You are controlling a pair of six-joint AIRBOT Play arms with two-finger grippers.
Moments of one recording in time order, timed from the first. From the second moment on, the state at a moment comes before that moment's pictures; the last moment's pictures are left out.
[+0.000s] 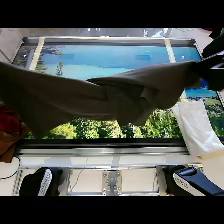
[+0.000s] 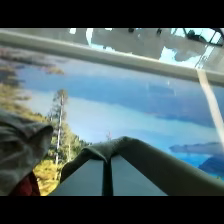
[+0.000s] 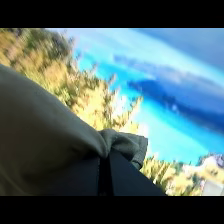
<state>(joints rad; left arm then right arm) 0.32 -0.62 1.32 1.20 -1.11 -1.44 0.19 -1.02 1.94 -1.30 1.68 1.39</state>
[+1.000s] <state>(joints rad) 0.30 -1.35 1.36 1.32 -0.54 -1.50 0.02 -1.69 1.88 -1.29 1.10 1.40</state>
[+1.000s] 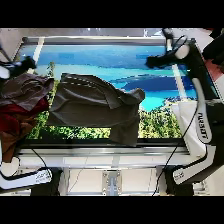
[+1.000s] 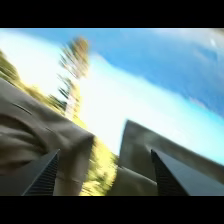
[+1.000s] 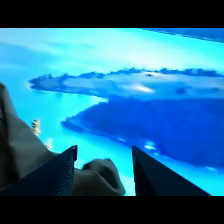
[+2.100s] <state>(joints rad) 0.84 -0.97 0.38 0.60 -0.94 -1.26 -0.35 -1.24 0.63 -0.60 1.13 1.09</state>
